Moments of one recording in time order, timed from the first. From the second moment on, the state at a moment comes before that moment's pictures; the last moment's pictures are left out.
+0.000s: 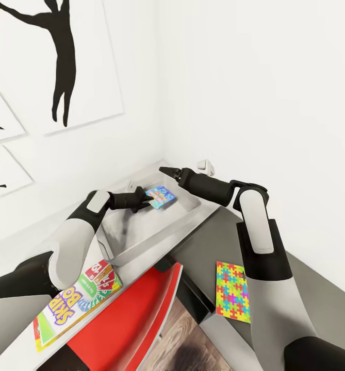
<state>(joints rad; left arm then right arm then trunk) -1.29 -0.07 0.35 -0.38 0.59 0.90 -0.20 -0.89 0.17 0.10 -1.58 -0.99 1.01 -0.12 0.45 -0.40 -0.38</state>
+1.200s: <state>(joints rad) -1.29 -0.07 0.35 -0.38 0.59 0.90 -0.25 -0.89 0.17 0.10 -1.58 -0.99 1.01 -0.12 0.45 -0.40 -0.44</state>
